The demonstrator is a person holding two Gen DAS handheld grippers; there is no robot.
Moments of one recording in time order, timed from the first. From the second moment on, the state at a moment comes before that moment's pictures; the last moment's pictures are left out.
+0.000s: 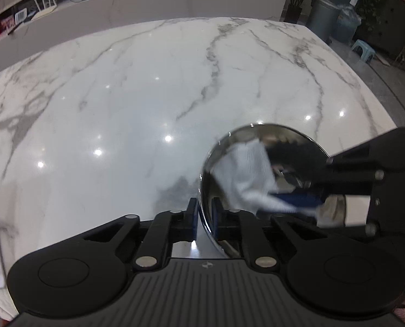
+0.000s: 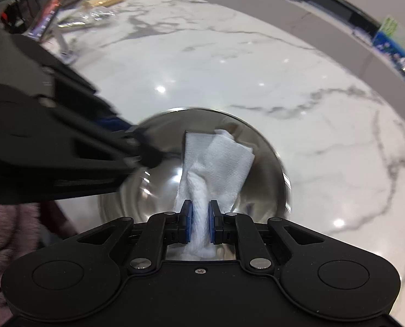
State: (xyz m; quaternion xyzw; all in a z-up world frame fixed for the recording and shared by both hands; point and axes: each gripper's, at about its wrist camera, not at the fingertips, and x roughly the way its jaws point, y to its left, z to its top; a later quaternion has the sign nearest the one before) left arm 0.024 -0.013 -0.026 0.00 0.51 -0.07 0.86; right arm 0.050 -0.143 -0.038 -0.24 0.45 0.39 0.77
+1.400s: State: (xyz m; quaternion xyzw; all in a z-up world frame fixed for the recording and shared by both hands) left arm 0.008 0.005 -0.027 -0.08 0.52 -0.08 0.85; right arm 0.058 -0.141 -0.036 -0.27 0.45 0.36 0.77
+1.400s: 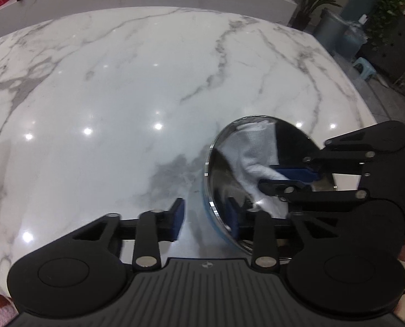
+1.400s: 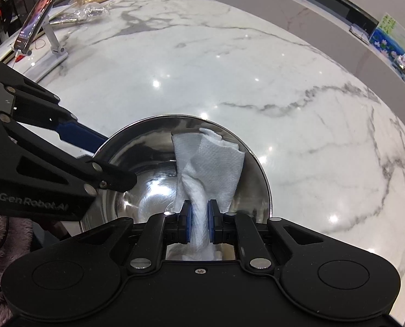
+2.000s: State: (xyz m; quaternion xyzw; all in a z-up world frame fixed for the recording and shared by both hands) left arm 0.025 -0.008 -0.025 -0.03 0.51 -0.08 0.85; right arm 0.066 -0.147 -0.022 -0.27 0.43 0.40 0.76
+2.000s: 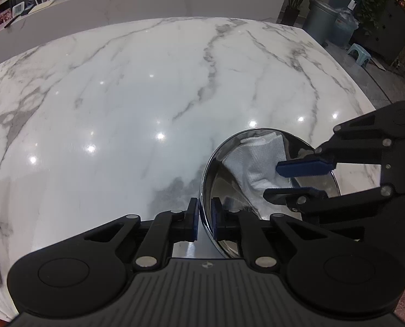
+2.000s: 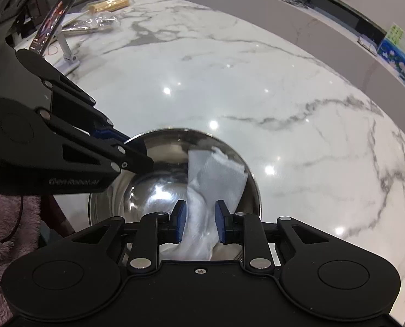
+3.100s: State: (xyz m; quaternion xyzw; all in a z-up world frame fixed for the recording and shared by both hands) left arm 0.025 -0.012 -0.024 0.00 0.50 -0.07 0.86; right arm 0.057 -0.133 -0.032 -0.34 0.47 0.40 0.71
